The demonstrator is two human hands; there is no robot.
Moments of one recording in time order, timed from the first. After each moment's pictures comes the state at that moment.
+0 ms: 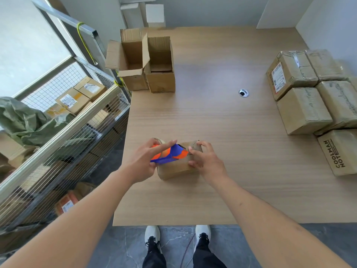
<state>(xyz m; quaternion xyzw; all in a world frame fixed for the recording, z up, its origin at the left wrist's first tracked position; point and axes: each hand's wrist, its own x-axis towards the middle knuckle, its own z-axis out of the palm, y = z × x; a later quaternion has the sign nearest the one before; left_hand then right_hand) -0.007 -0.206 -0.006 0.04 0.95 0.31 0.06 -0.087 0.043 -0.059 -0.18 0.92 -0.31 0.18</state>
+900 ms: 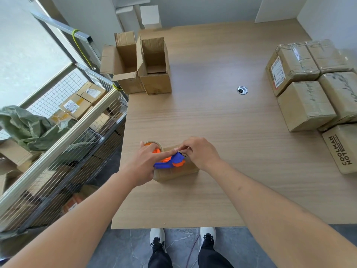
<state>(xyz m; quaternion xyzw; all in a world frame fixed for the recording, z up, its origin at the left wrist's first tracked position) -0.023 -0.186 -0.008 0.06 0.98 0.14 0.15 -0.131 0.024 -0.021 -0.27 0.90 -0.29 0.21</state>
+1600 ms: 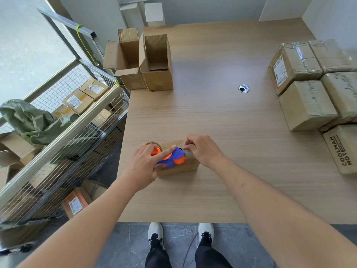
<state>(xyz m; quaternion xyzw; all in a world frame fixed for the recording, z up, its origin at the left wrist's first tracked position) 0.008 -0.166 -0.023 0.02 0.99 0.15 0.02 -0.133 0.038 -0.027 -0.28 0.88 -0.33 0.21</state>
